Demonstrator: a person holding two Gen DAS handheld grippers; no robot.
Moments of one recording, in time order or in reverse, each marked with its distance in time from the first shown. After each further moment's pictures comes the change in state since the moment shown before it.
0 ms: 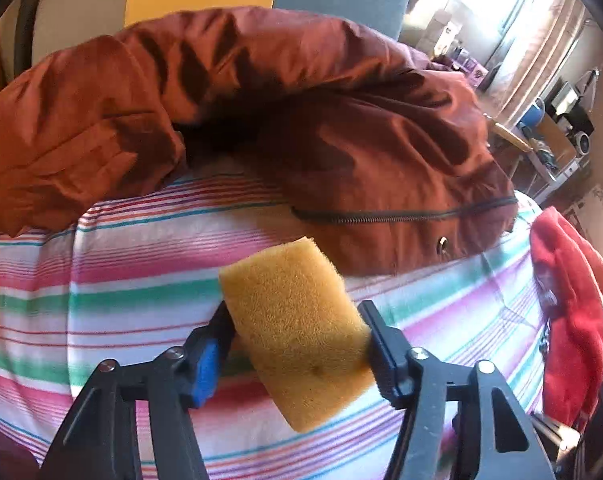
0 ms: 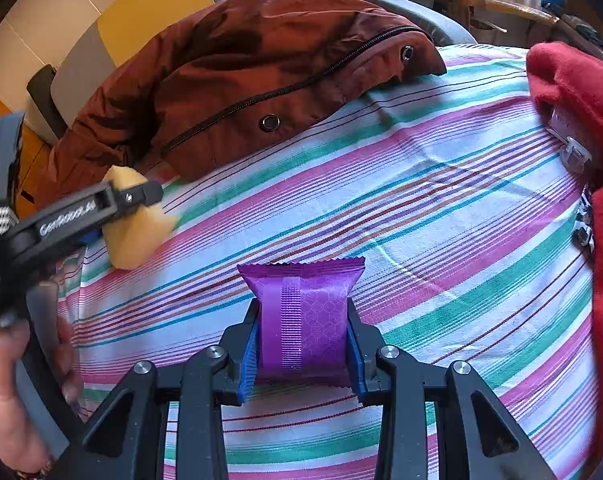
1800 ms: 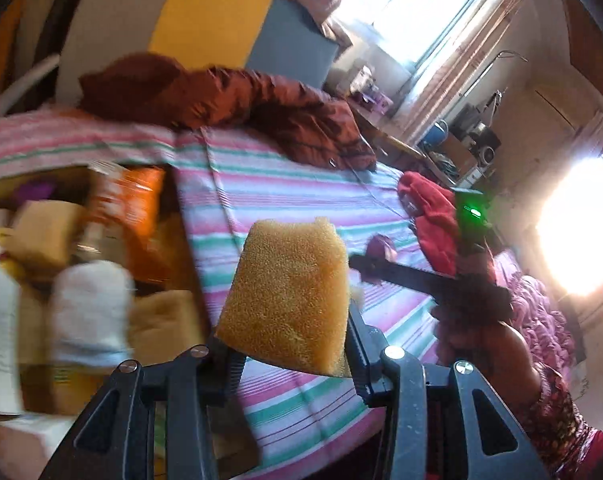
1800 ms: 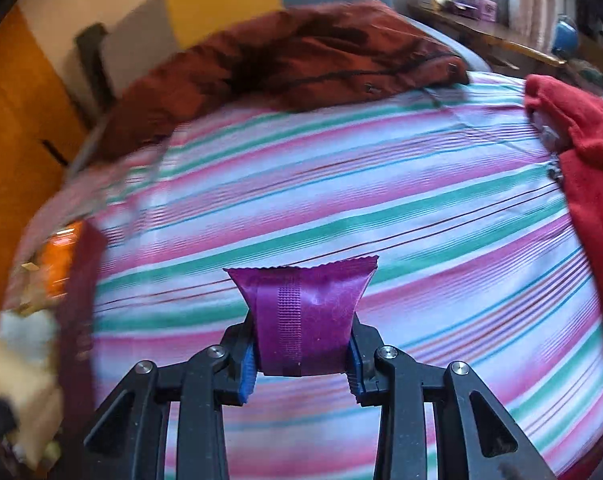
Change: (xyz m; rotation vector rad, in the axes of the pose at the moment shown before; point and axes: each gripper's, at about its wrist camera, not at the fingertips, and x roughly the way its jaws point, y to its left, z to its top) left arm -0.255 0.120 -0.222 0.002 -0.133 -0.306; right arm -0.065 0.116 -0.153 -0.129 -0.060 0.035
